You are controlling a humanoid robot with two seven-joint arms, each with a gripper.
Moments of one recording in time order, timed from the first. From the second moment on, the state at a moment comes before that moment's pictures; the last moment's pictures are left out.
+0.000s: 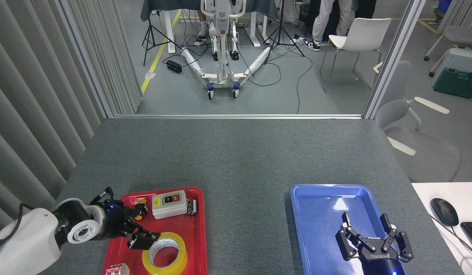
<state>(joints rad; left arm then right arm) -0.63 0.80 -0.92 -1.54 -0.59 -0.22 -0.82 0.17 -0.22 0.07 -1.69 1.23 0.11 -0.10</state>
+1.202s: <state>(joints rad) -0.72 0.61 -1.00 -1.25 -0.59 -0.19 -1.11 0.17 -0.24 0.07 -1.69 1.23 0.11 -0.10</state>
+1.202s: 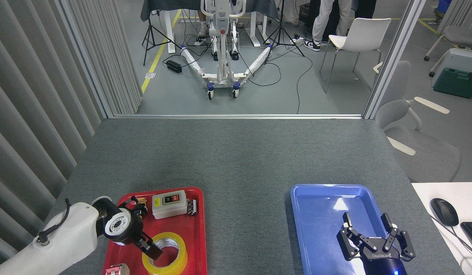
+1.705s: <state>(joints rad) -0.72 0.57 -1.00 -1.23 -0.60 -0.15 -1.20 0.16 -0.24 0.07 -1.69 1.23 0.11 -0.10</state>
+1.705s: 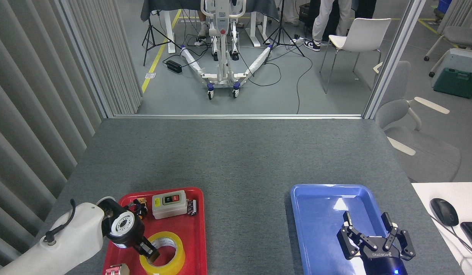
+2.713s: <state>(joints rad) -0.69 0.41 -0.58 -1.19 -0.34 -0.71 -1.14 0.16 -0.24 0.07 -1.69 1.23 0.12 -0.10</state>
